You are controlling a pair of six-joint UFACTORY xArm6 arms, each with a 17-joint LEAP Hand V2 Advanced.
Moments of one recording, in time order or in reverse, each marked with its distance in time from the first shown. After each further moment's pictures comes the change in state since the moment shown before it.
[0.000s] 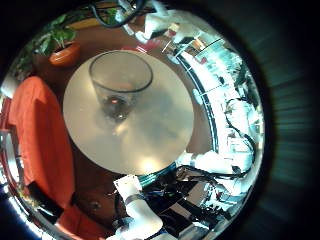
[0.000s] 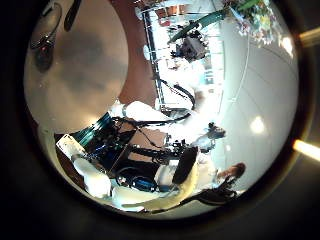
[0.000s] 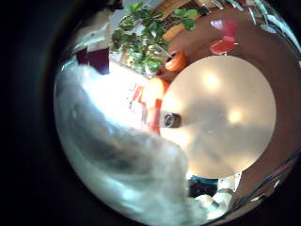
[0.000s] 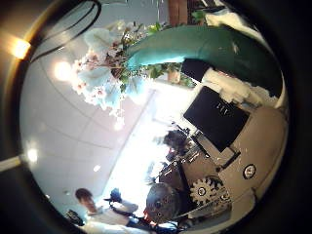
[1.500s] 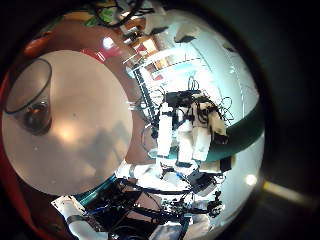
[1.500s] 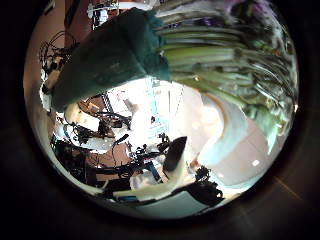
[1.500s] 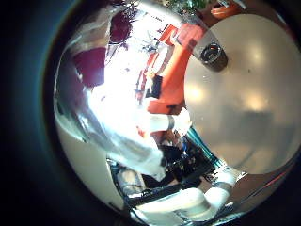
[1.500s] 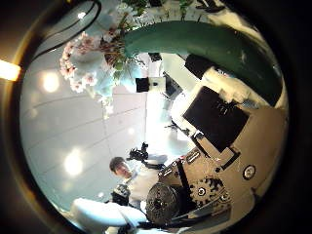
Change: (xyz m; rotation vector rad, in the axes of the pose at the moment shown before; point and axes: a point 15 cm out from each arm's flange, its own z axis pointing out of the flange) left arm 0.075 -0.018 0.036 0.021 0.579 0.049; right arm 0.041 0.155 0.151 -0.679 -0.121 0.044
